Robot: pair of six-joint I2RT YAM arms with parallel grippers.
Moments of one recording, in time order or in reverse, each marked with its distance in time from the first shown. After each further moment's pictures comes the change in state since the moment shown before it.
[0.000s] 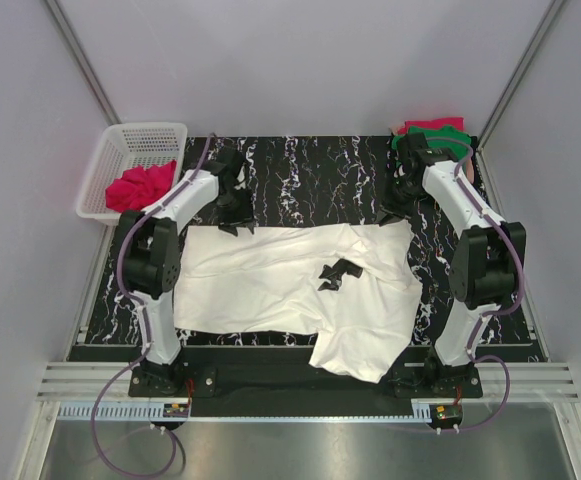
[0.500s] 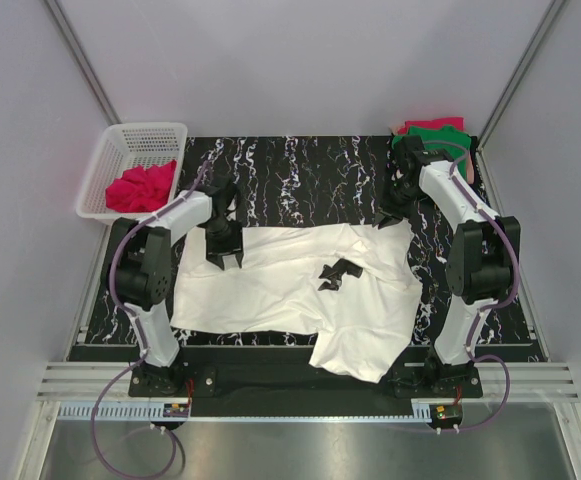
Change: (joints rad) left arm 0.009 -0.036 -0.210 -0.006 -0.001 0.002; right arm -0.001 0.045 0.000 0.008 -0.006 -0.005
